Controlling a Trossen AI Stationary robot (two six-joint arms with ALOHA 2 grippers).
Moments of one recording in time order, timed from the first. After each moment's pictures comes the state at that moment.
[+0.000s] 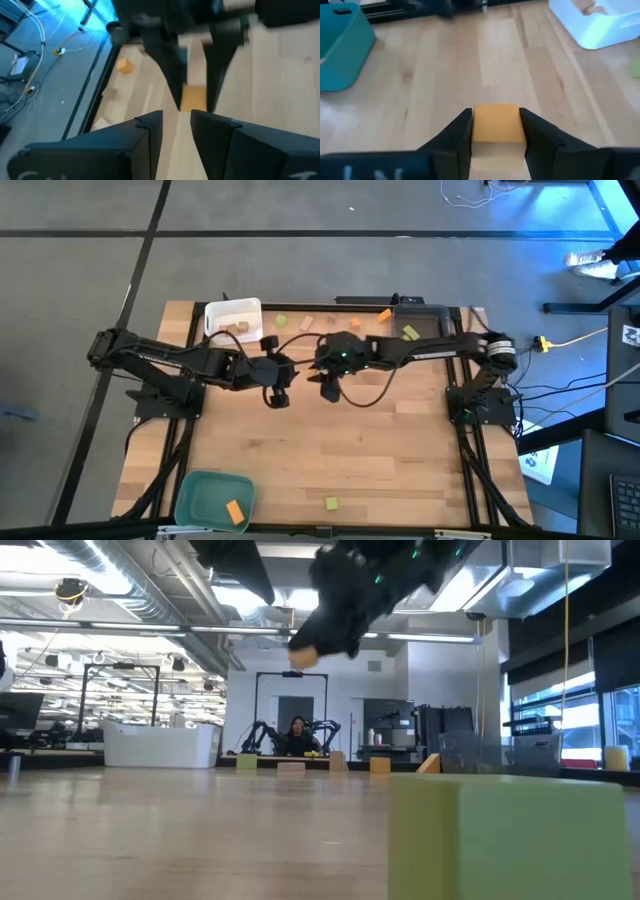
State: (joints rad) left arm -0.13 1.29 1.10 -0.47 -0.57 0.05; right arm -0.11 1.77 1.27 -0.14 -0.12 0.07
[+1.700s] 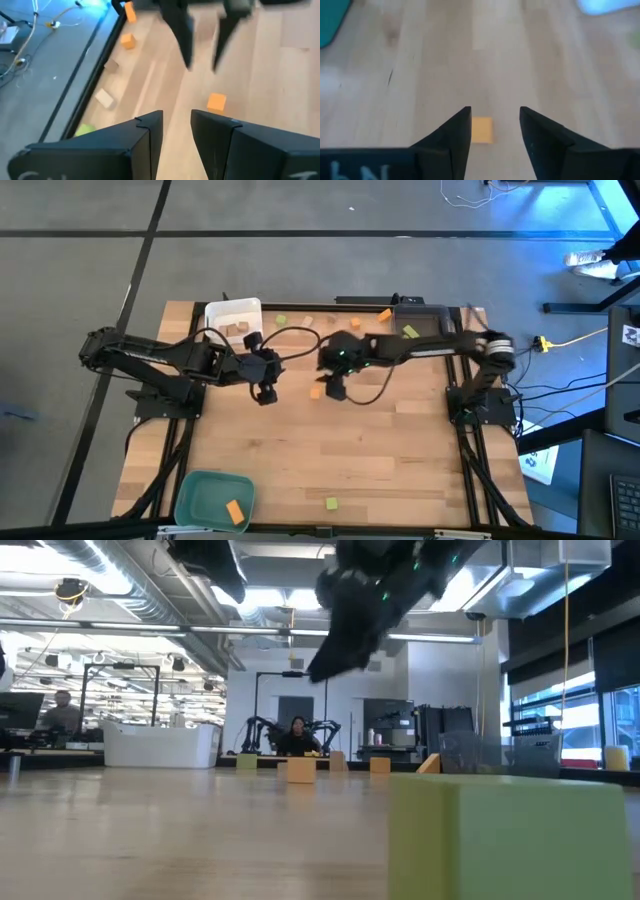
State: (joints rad) left arm -0.13 1.19 1.10 -0.65 -0.55 -0.10; right arm -0.14 1.76 1.27 -0.28 -0.12 -0.01
